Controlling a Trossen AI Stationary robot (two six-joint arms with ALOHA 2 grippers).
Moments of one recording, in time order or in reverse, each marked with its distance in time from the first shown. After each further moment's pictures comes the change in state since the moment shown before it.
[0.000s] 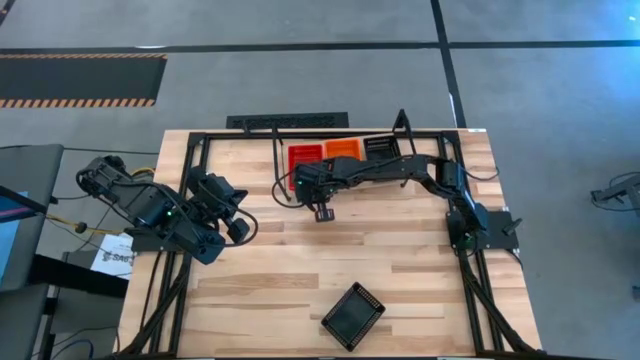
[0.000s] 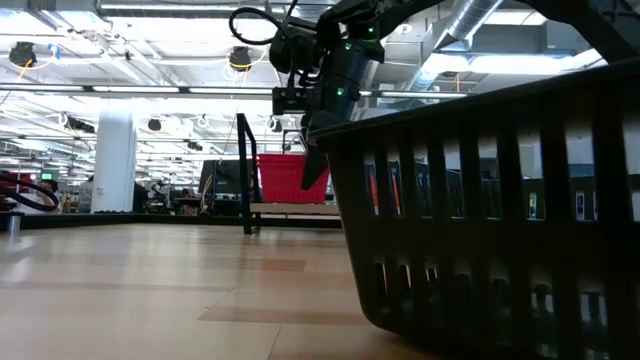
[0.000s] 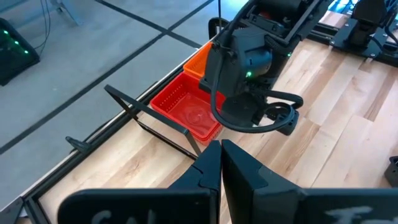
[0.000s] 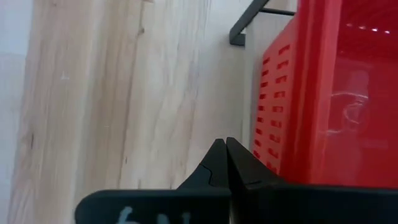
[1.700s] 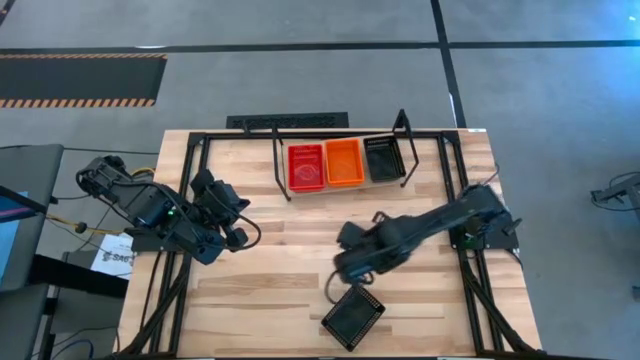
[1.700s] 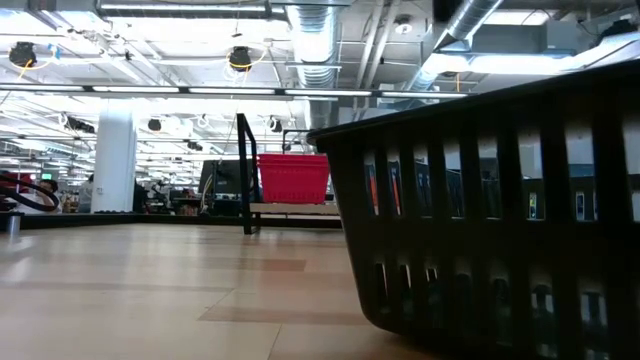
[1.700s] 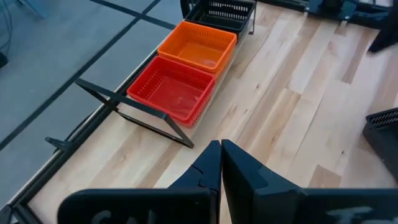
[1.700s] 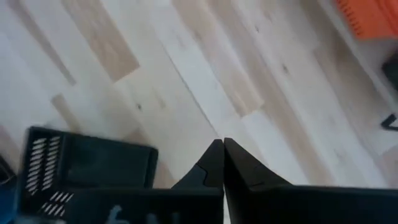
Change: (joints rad) left arm 0.000 0.000 0.001 0.049 0.121 0.138; right arm 0.563 -0.226 0.199 -0.709 0.206 1.287
